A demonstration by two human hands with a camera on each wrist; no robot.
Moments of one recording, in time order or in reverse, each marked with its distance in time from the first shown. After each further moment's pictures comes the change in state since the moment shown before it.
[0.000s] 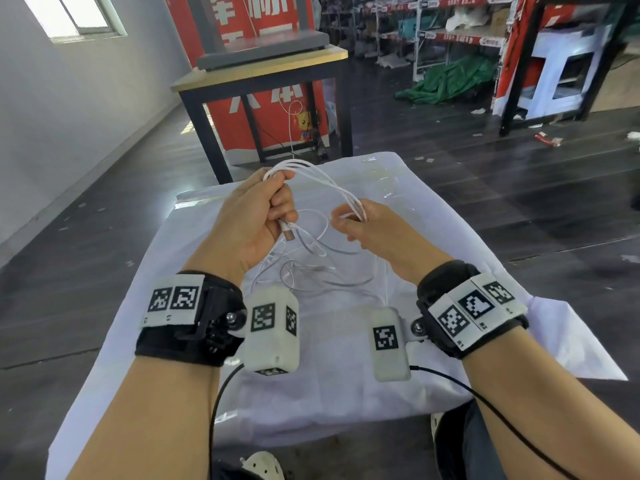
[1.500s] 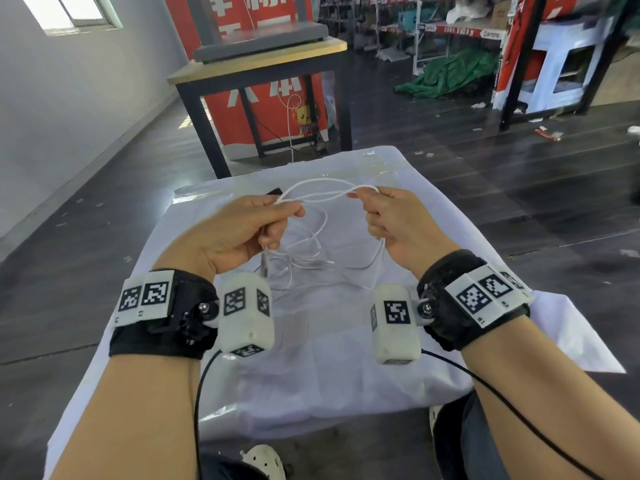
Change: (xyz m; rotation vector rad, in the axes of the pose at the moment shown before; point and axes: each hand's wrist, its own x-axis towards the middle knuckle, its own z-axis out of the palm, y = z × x) left_hand -0.006 0.002 -0.029 0.424 -0.219 -0.196; right_hand 0.004 0.003 -0.011 0.542 0.139 0.038
